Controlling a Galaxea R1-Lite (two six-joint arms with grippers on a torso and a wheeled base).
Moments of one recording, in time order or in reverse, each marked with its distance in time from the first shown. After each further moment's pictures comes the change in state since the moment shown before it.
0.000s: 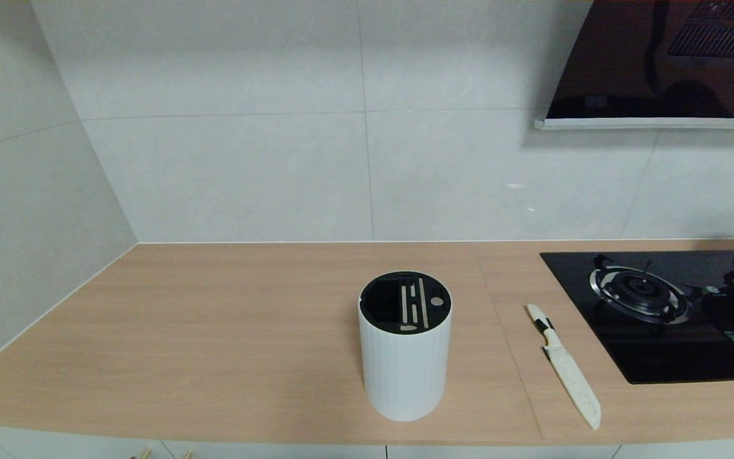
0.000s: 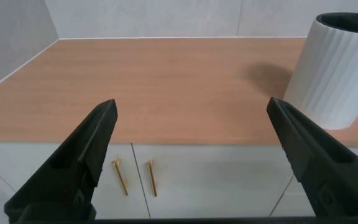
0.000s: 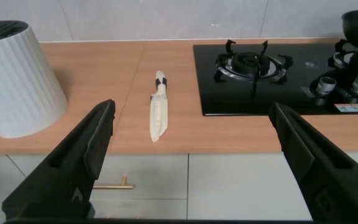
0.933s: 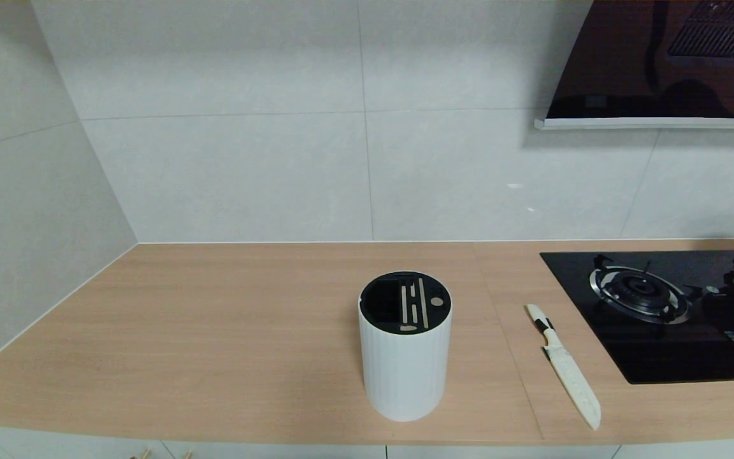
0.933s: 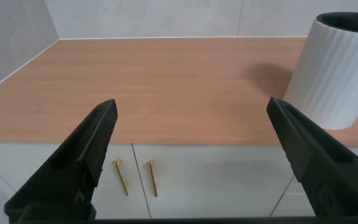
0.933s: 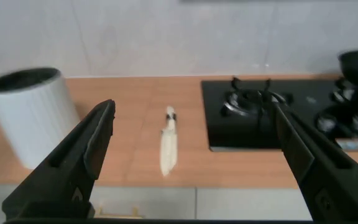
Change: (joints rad) left arm 0.000 0.000 0.000 0.000 0.000 0.002; right arm 0.016 0.120 -0.187 -0.038 0.047 0.022
